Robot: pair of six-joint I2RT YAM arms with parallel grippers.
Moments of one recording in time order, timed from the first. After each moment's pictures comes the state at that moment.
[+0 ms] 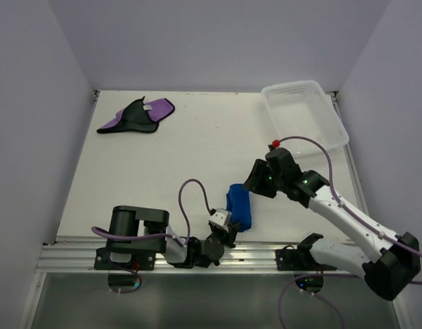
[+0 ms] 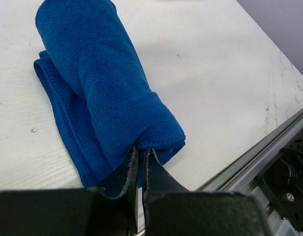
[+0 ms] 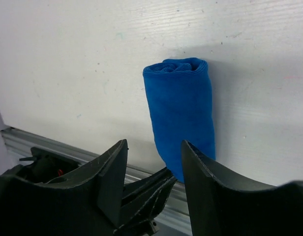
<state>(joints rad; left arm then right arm) -1.58 1.87 0.50 1.07 -0.92 -0.64 0.65 1.12 0.89 -0.68 0.00 0.88</state>
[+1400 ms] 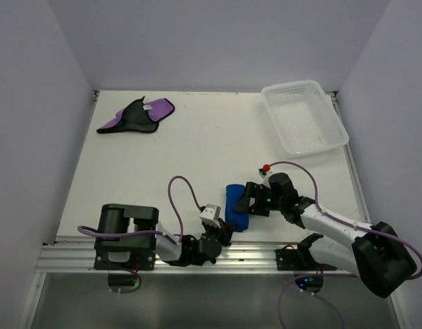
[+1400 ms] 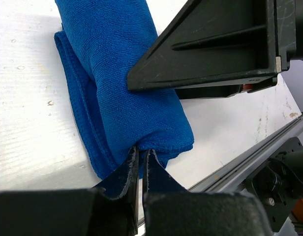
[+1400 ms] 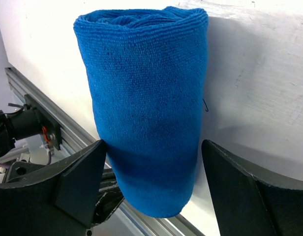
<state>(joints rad) -1.57 1.79 0.45 0.90 -0.90 -0.93 0.56 1.08 0.32 0.01 -0.37 0.79</state>
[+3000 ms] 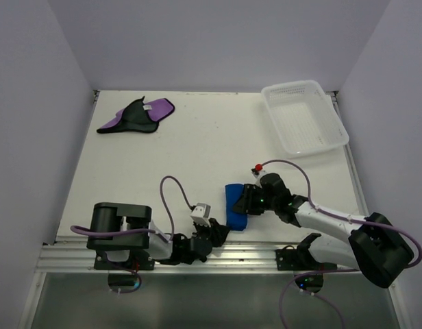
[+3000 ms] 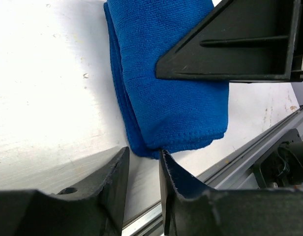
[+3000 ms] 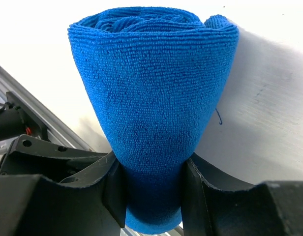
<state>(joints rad) -1.54 1.73 0.33 0.89 -0.81 -1.06 0.67 1.16 0.35 0.07 -0.28 0.78</state>
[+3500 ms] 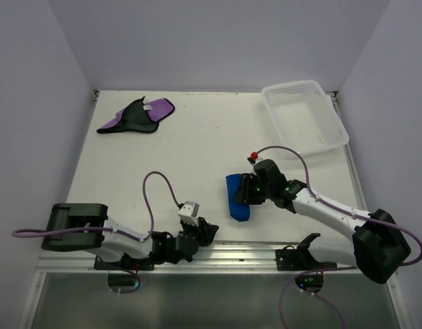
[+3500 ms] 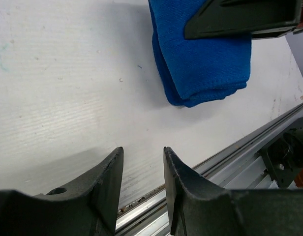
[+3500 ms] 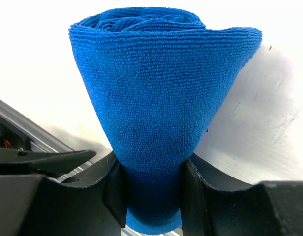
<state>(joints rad) -1.55 1.41 0.23 0.63 -0.82 -1.03 0.67 1.18 0.56 -0.22 -0.17 0.67</state>
